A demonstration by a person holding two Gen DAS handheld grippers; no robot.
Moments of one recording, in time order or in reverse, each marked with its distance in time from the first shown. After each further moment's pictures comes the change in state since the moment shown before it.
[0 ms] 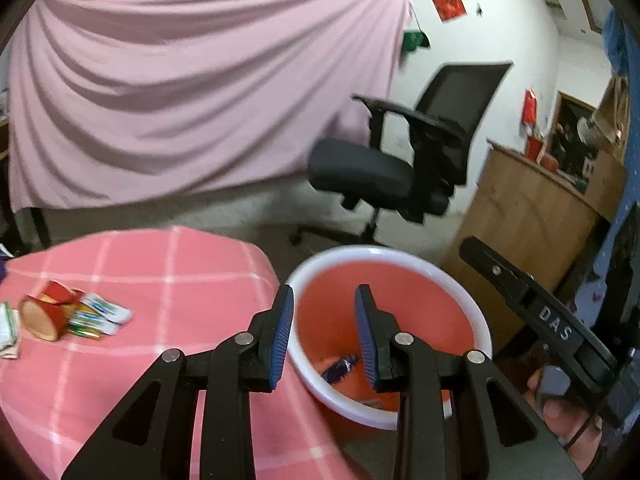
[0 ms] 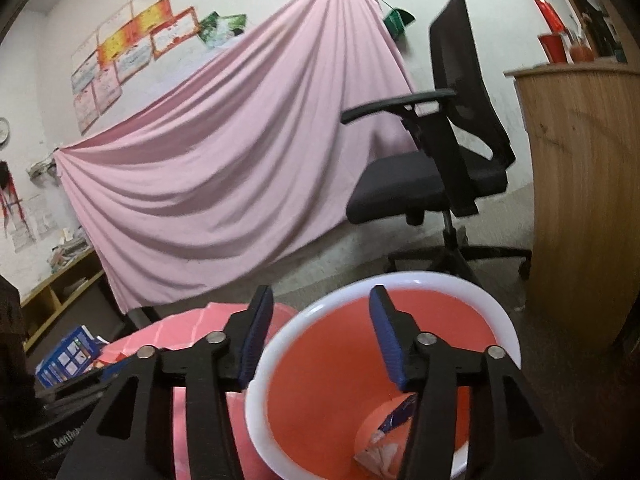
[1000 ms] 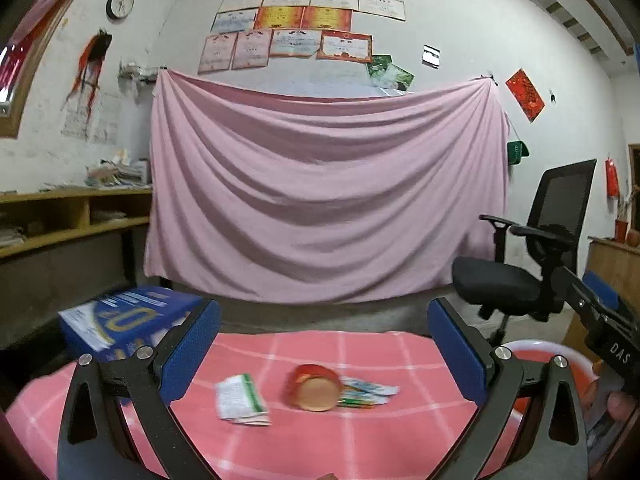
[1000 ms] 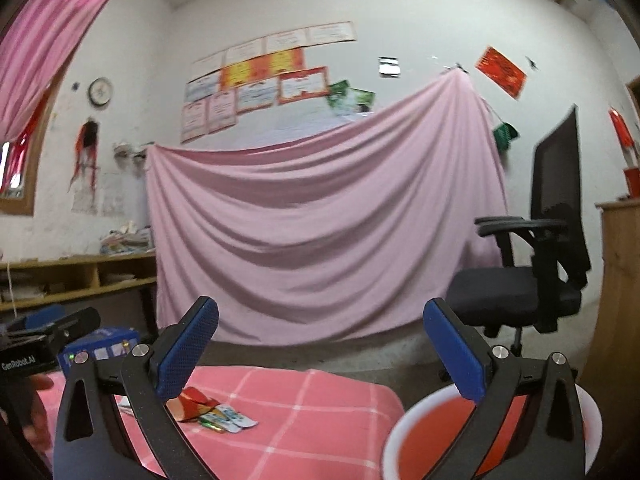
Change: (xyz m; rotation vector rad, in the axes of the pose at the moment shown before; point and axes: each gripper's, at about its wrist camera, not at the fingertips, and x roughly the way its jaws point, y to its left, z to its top) left arm -0.154 0.160 -0.044 -0.011 -0.433 0.417; right arm -0.007 0.155 -0.026 -0.307 -0.308 0.221
